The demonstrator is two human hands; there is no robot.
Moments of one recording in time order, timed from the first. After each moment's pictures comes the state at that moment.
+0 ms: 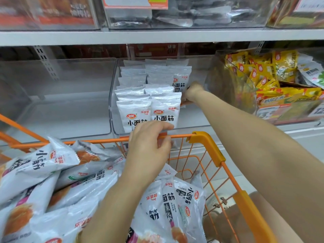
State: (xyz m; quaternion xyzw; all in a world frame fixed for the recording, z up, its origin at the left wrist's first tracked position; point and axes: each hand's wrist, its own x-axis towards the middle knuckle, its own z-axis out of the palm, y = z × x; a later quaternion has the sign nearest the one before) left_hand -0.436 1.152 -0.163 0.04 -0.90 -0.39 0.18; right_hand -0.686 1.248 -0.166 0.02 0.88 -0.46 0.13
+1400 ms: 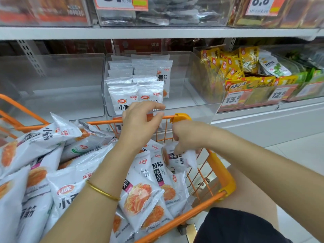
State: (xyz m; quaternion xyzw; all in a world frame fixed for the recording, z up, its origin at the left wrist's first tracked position) left_hand -0.434 1.152 -0.161 -0.04 -0.86 -0.48 0.17; right_hand -0.459 1.297 -0.132 -0.26 0.93 0.00 0.25
